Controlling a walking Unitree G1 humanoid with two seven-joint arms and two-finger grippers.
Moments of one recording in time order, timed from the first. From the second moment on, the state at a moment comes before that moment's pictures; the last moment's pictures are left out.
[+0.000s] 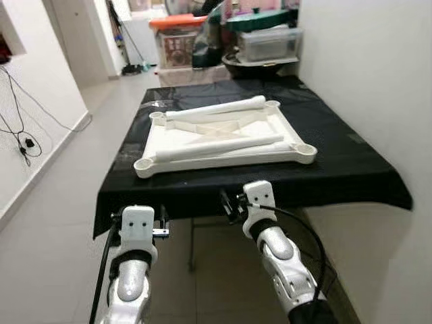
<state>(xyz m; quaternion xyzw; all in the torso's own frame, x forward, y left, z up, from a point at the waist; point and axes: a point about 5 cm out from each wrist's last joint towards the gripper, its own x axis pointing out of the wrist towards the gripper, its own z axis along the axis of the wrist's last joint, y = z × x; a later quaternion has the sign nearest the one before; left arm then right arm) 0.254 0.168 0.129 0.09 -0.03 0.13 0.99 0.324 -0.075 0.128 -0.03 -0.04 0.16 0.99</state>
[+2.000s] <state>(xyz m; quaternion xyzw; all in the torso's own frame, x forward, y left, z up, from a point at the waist) 0.335 0.219 0.209 0.25 0.12 -0.35 0.89 0.339 -0.093 0.204 0.05 -0.14 0.10 0.98</state>
